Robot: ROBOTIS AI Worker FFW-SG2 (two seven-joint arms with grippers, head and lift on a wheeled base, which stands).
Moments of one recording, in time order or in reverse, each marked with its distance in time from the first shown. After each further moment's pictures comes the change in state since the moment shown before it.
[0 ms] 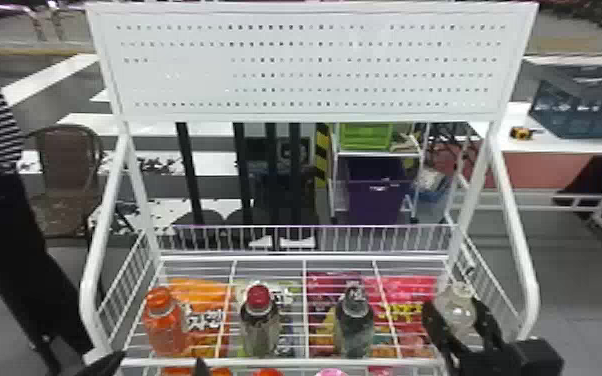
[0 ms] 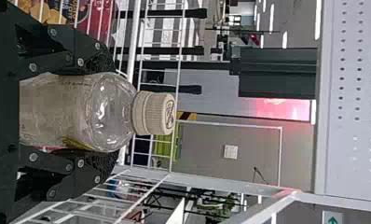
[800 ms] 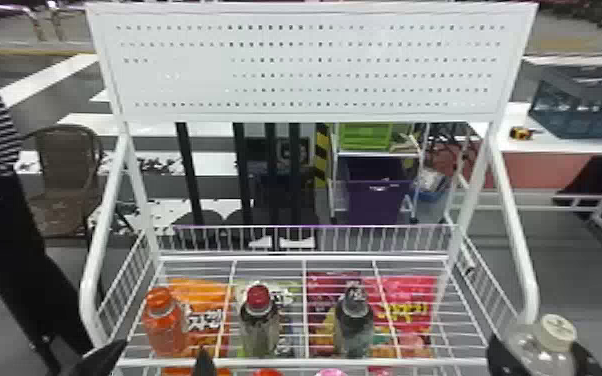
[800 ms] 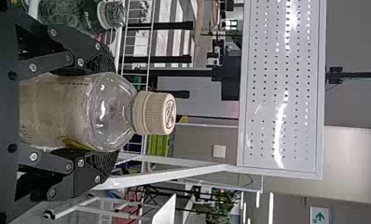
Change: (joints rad) left arm -0.010 0.009 -0.006 -0.009 0.000 -0.025 -0.002; right arm 0.573 -0.001 -0.058 -0.778 -0.092 0.220 0.052
